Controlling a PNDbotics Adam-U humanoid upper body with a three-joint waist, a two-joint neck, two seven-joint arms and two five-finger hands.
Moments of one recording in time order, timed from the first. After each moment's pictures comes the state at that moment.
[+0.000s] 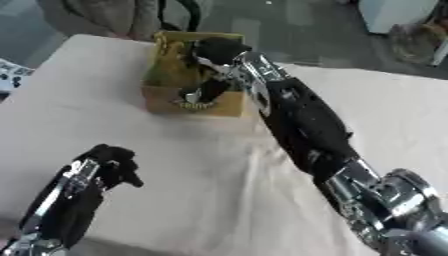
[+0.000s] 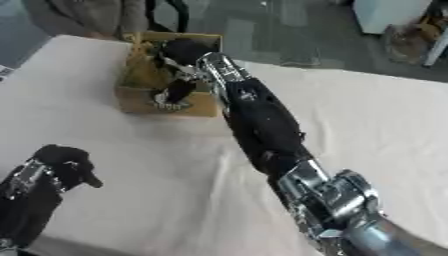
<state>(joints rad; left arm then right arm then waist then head) -0.21 0.17 -0.30 -1.84 0.27 0.12 -0.22 -1.15 -0.10 0.03 -0.74 1.38 -0.32 0.13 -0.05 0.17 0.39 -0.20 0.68</state>
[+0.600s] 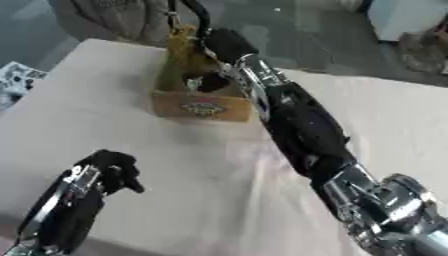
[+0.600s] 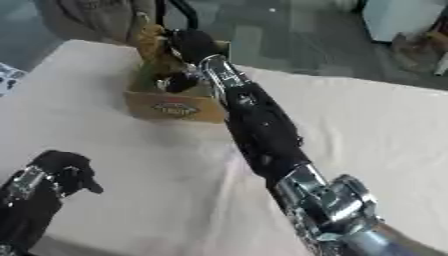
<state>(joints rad) -0.23 0.17 -0.33 -1.85 0.29 0.13 -0.24 -1.15 -0.12 0.00 -0.67 1.45 -0.16 -0.09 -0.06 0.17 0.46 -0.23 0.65</state>
